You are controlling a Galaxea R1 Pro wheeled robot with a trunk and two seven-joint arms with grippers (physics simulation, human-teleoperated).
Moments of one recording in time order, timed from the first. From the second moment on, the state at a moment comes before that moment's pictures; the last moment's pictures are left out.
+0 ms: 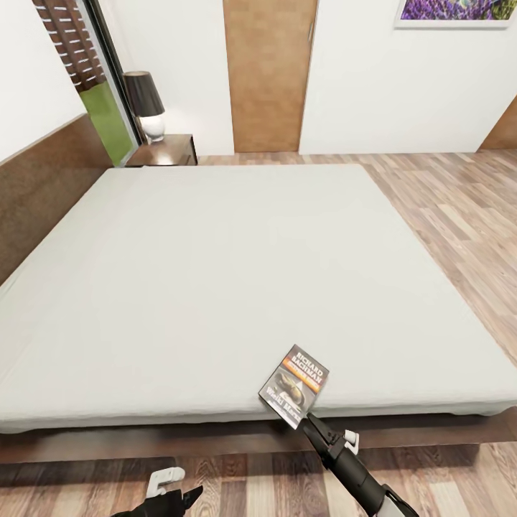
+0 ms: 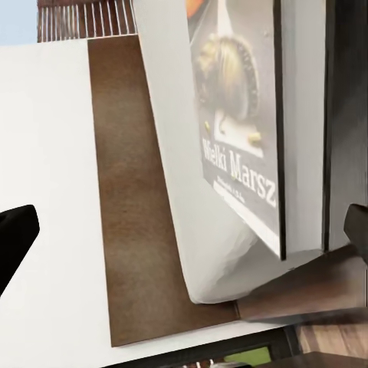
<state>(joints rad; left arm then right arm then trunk) -0.33 0.11 -0.12 -0.40 0.42 0.08 -0.52 -0.44 -0.02 -0.24 -0.27 -0.65 0.30 1.29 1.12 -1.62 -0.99</state>
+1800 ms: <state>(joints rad) -0.33 0.11 -0.12 -0.40 0.42 0.08 -0.52 -0.44 -0.02 -0.24 -0.27 -0.65 0.30 1.29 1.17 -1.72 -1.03</state>
